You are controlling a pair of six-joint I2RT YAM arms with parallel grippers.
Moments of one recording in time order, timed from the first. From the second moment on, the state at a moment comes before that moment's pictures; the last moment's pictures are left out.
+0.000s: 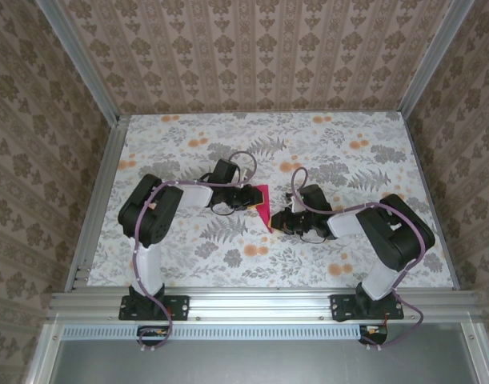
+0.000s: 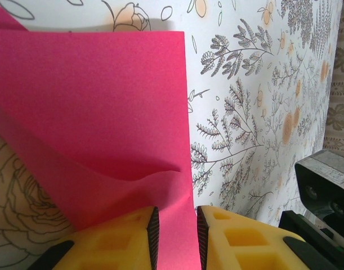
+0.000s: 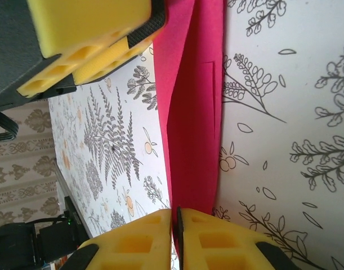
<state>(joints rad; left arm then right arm) -0.60 1.98 1.04 0.07 0.65 -0.74 0.45 1.69 0.55 0.35 -0.66 0.82</state>
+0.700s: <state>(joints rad) -0.60 1.98 1.05 0.06 0.65 -0.74 0.47 1.73 0.59 0.29 -0.66 0.79</state>
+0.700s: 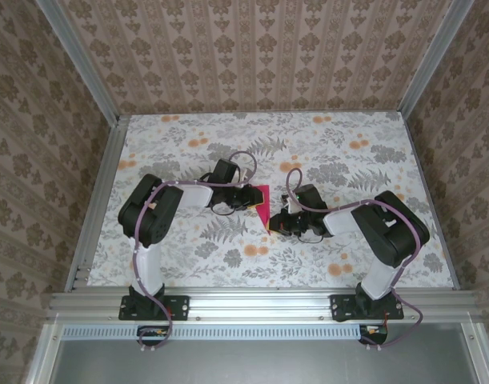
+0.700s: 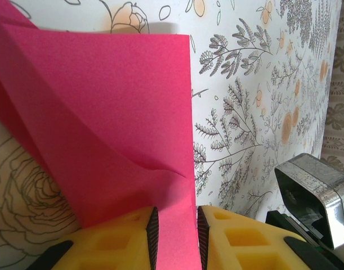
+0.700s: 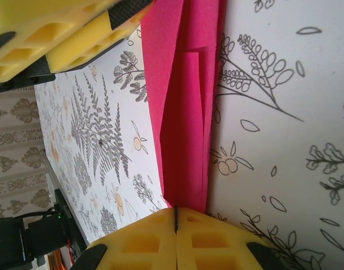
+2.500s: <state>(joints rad) -0.60 1.99 1.09 0.00 0.65 -0.74 0.49 1.77 0.74 0.12 -0.50 0.77</state>
